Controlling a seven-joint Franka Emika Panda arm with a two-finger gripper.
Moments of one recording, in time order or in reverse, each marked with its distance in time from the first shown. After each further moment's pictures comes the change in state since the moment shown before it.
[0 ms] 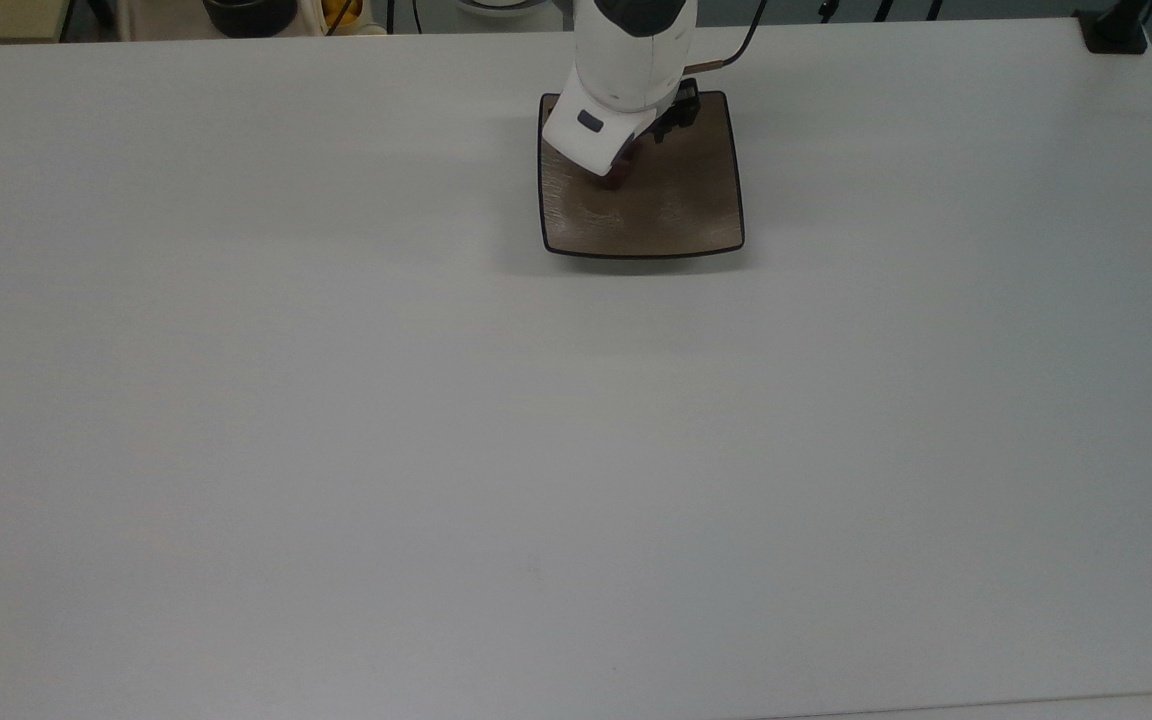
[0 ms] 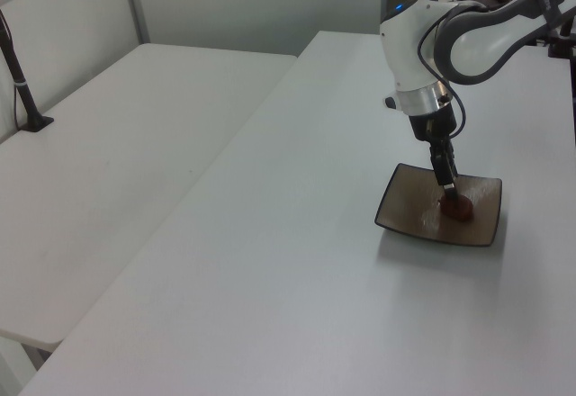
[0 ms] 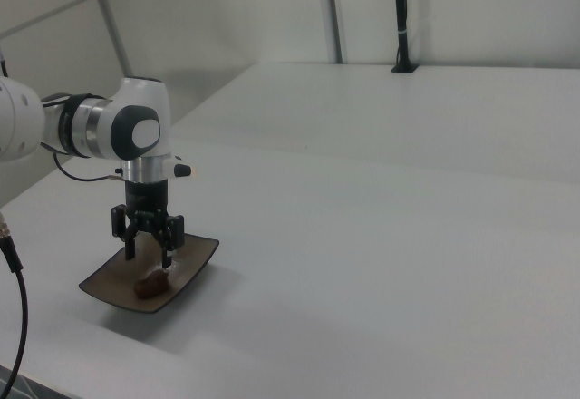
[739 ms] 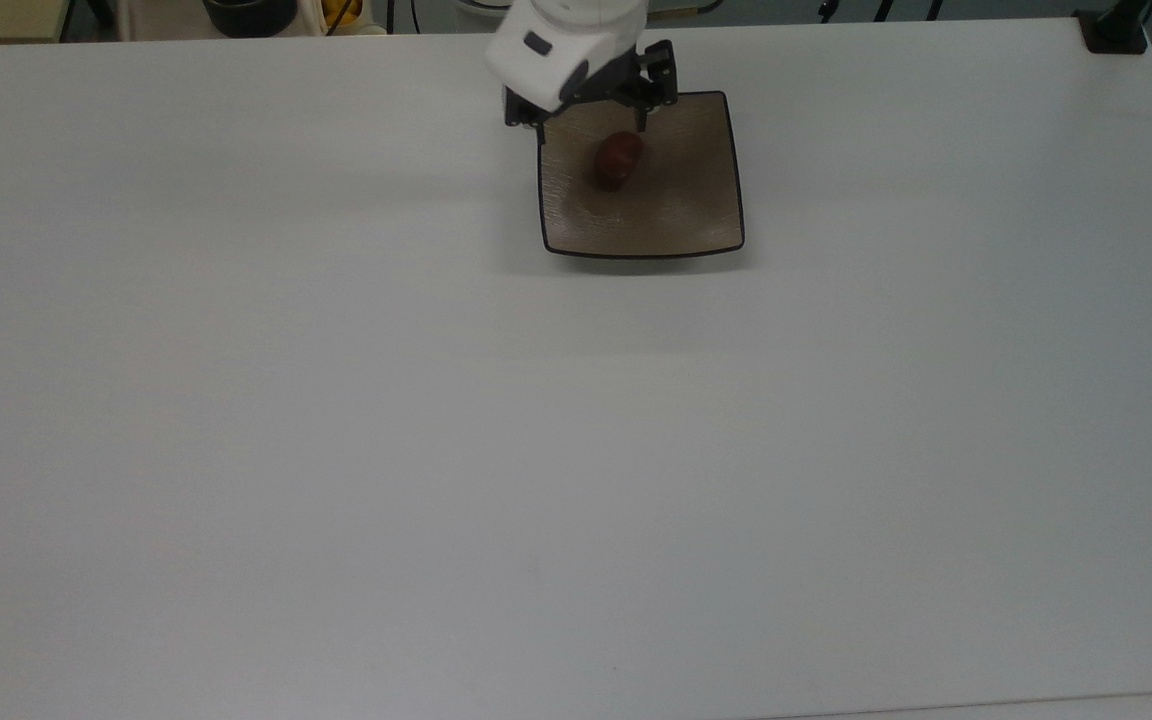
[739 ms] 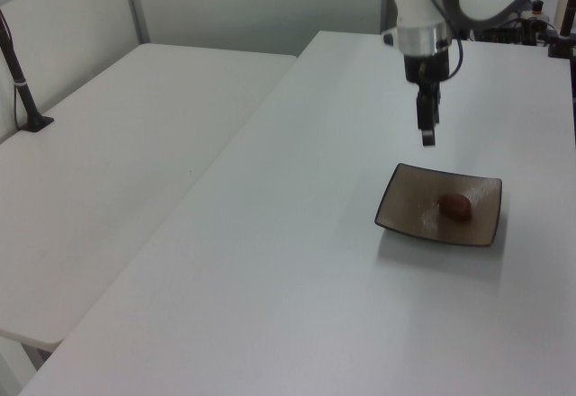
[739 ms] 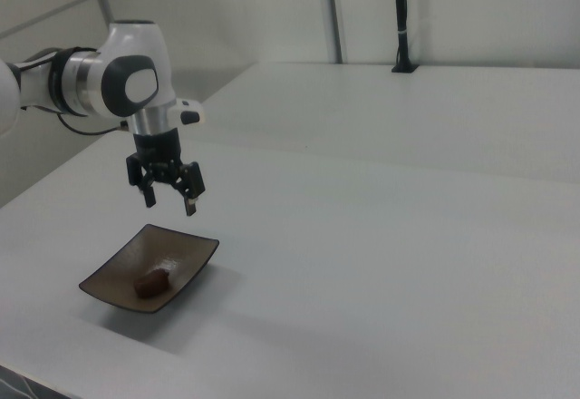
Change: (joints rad) arm -0.065 -0.103 -0.011 0.087 -0.027 0.018 0.019
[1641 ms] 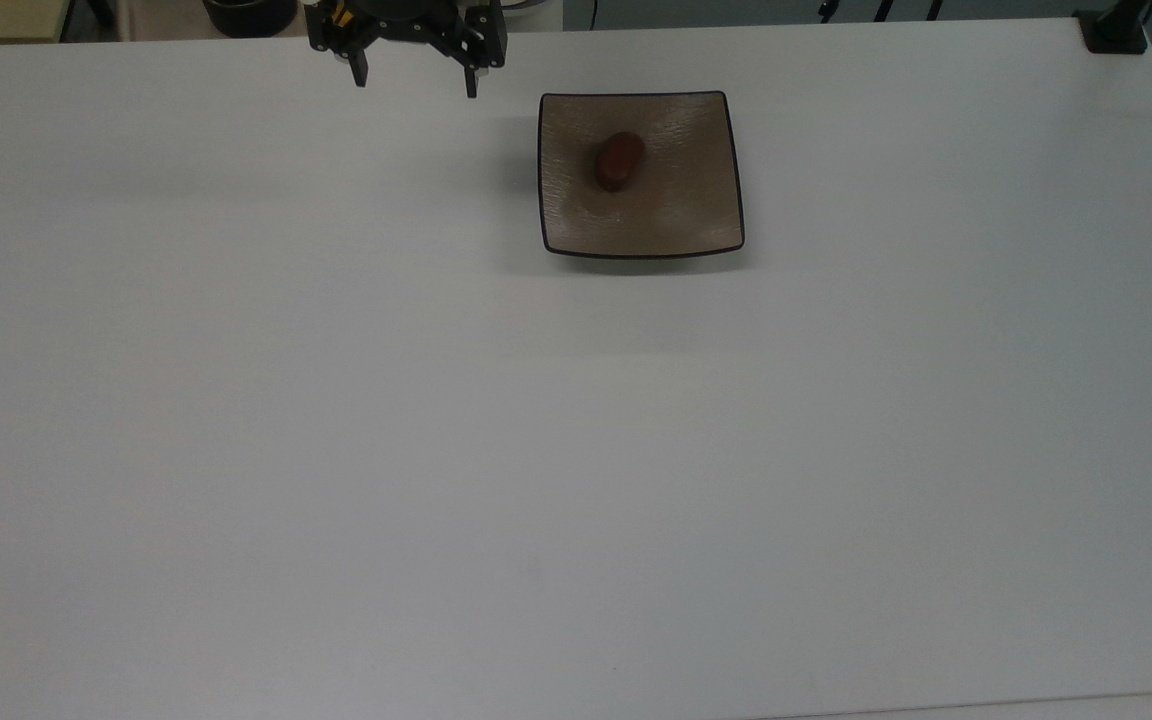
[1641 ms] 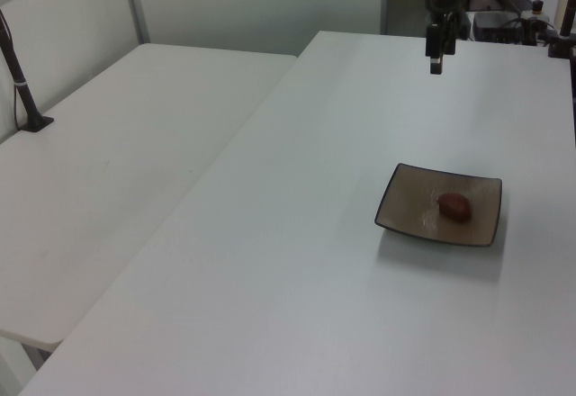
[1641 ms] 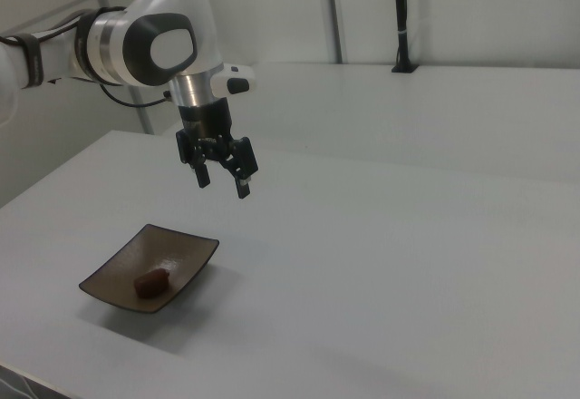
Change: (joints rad) arm 0.042 -0.082 -0.278 0.074 -0.071 -0.081 -0.026
